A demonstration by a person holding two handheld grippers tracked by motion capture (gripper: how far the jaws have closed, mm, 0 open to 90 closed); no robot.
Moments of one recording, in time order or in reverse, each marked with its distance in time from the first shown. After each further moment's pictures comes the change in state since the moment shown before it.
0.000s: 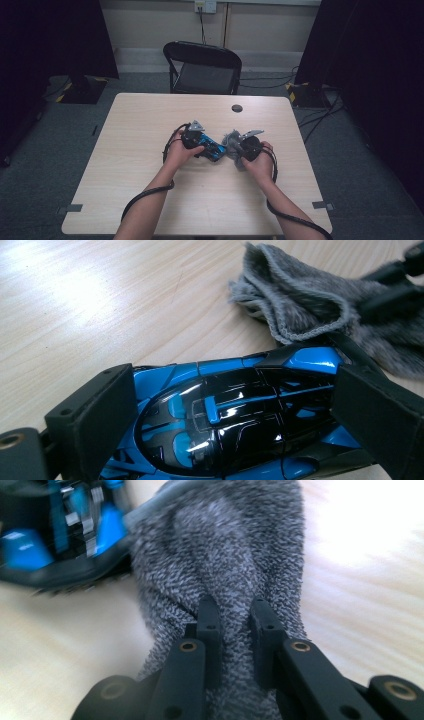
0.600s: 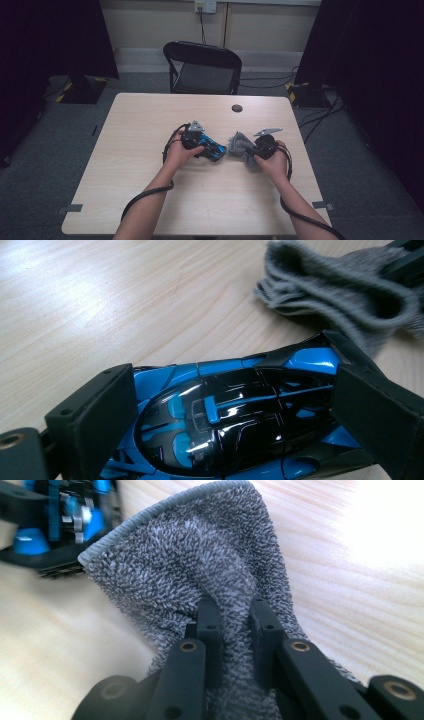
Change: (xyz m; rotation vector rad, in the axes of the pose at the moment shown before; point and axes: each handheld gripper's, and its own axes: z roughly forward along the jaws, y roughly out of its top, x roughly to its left) left arm 0.000 -0.001 0.000 -0.009 -0.007 0.002; right arm -0.038 -0.012 -0.015 -0.045 0.058 0.049
